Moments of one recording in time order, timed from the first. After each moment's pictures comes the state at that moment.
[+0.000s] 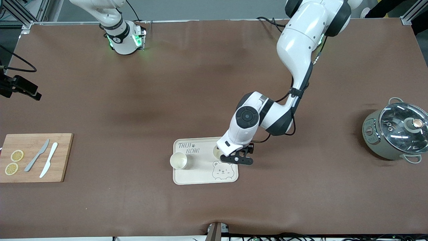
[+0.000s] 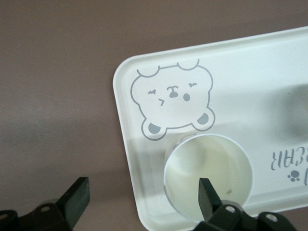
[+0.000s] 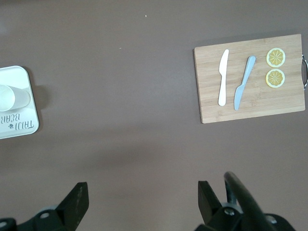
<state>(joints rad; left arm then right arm) -0.58 0.93 -0.03 -1.14 0.02 2.20 -0.48 -0.10 0.01 0.01 -1.56 0.00 1.61 0.03</state>
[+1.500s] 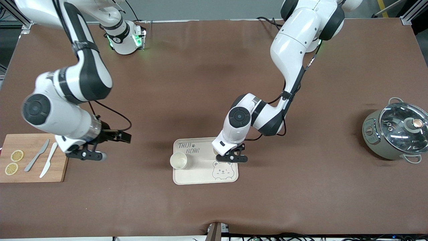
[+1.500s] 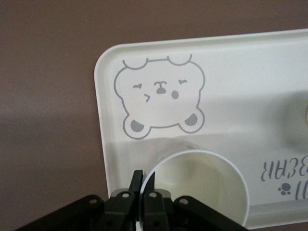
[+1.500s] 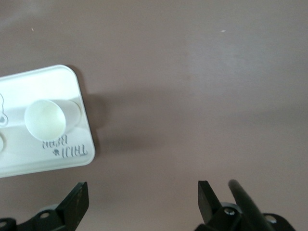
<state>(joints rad) -0.61 0.96 -0.02 -1.12 0.02 2.21 -0.59 0.21 0.45 0.02 -1.48 0.09 1.92 0.34</state>
